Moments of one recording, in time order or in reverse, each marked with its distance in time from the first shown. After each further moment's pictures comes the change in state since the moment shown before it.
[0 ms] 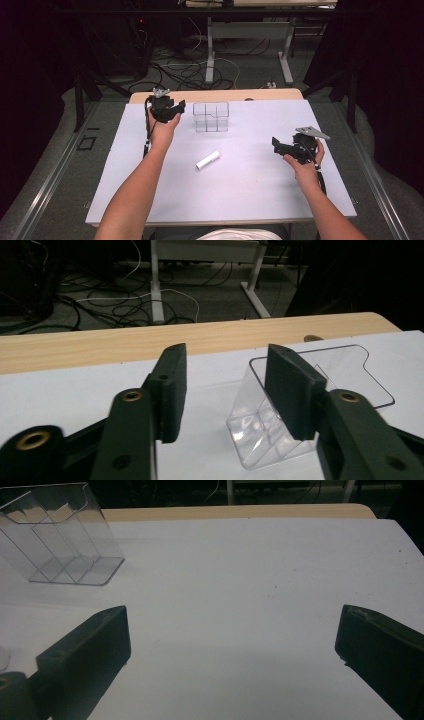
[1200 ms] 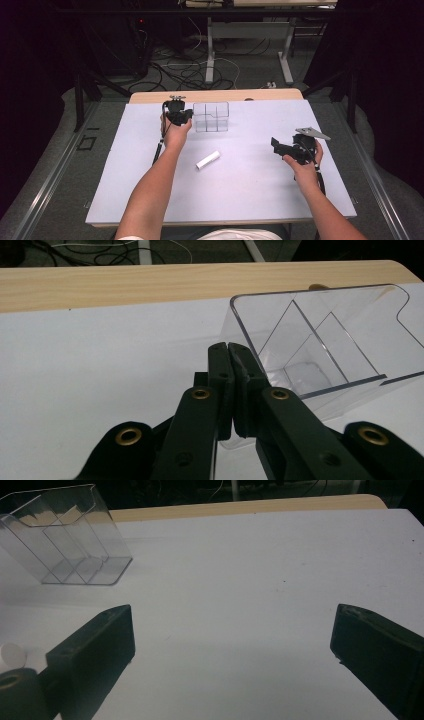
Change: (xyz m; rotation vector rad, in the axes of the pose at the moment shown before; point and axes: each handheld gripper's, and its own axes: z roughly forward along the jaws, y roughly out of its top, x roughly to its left) left arm -0.018 -0.022 0.048 0.172 -0.013 -0.041; right arm 0.001 -0.001 -0.001 0.008 0.024 0.031
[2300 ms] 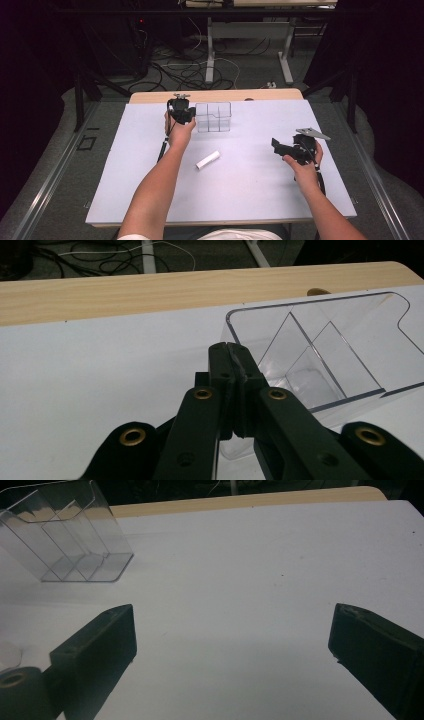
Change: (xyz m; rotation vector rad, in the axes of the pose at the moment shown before) left arm -0.014 0.006 0.004 -0.012 0.020 0.037; right arm -0.002 -0.002 0.002 0.016 -0.005 0.018
